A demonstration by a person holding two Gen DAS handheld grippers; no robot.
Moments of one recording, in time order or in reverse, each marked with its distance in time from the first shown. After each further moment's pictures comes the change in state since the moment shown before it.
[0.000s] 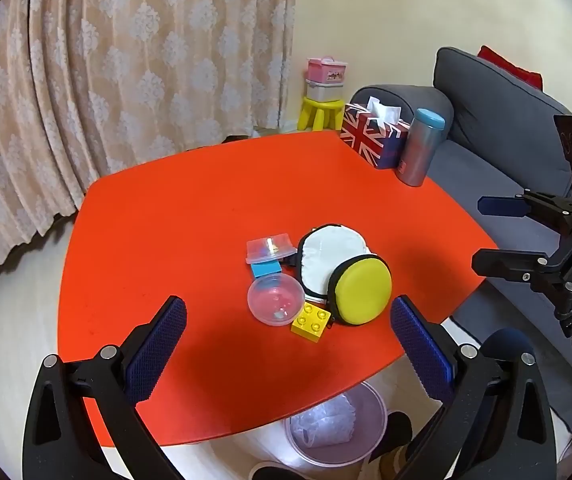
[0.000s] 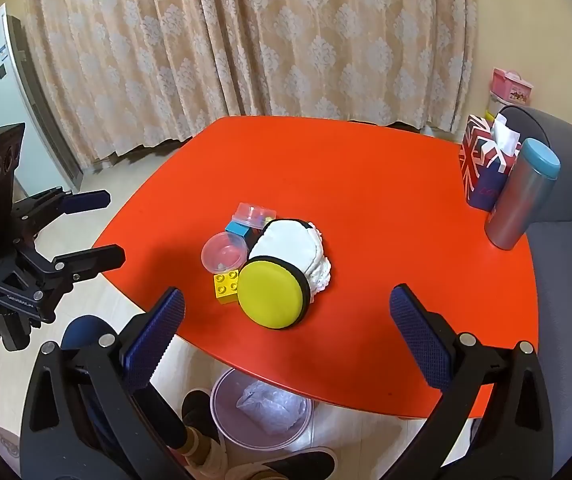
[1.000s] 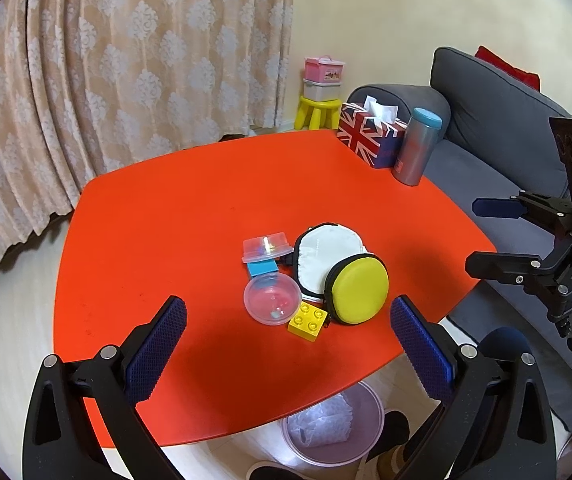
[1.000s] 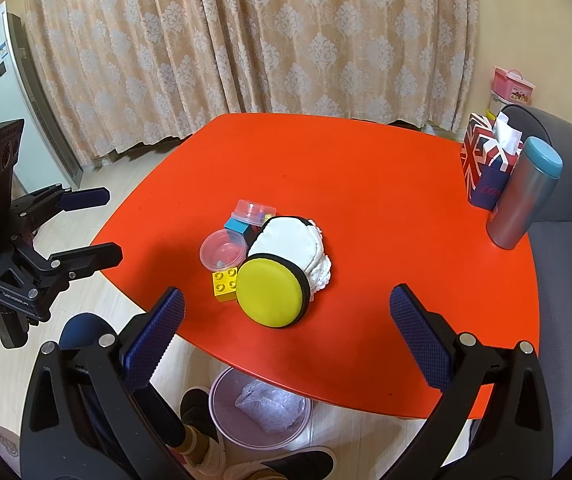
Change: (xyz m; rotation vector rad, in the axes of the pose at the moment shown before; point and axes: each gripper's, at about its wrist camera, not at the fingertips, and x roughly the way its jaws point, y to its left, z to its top) left arm 0.003 0.002 -0.004 -0.006 0.003 -0.018; right arm 0.004 -0.001 -0.001 -0.002 0.009 0.001
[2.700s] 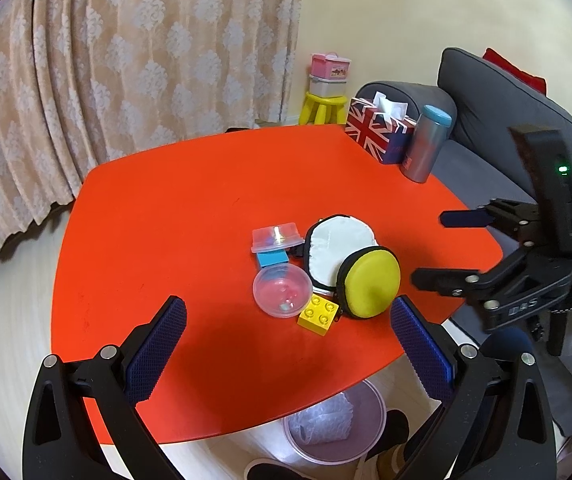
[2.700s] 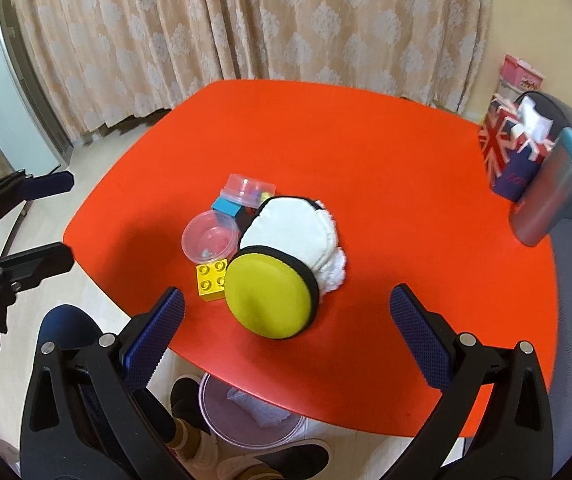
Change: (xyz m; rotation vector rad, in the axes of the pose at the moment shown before) left arm 0.006 0.011 -0.009 -0.029 0.014 -0.001; right arm 0.063 0.008 0.002 -0.021 0.115 -0.019
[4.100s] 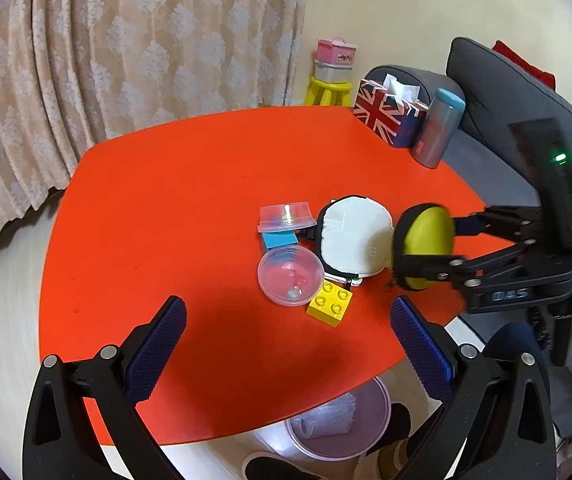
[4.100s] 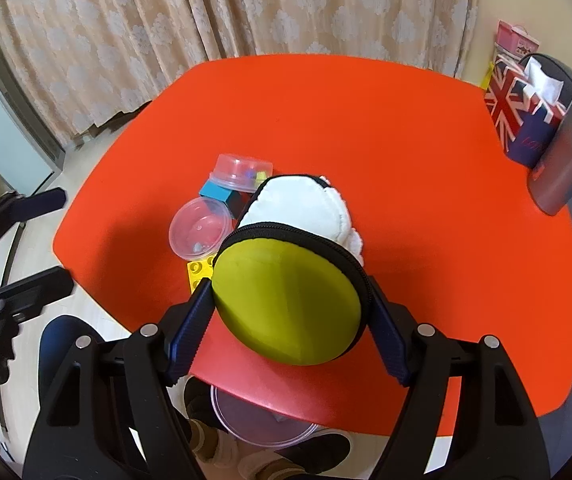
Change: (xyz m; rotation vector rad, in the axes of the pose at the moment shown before) left arm 0.026 0.009 -0.004 -0.015 0.057 0.001; right arm 0.028 -0.005 0.004 0.081 0.059 0.003
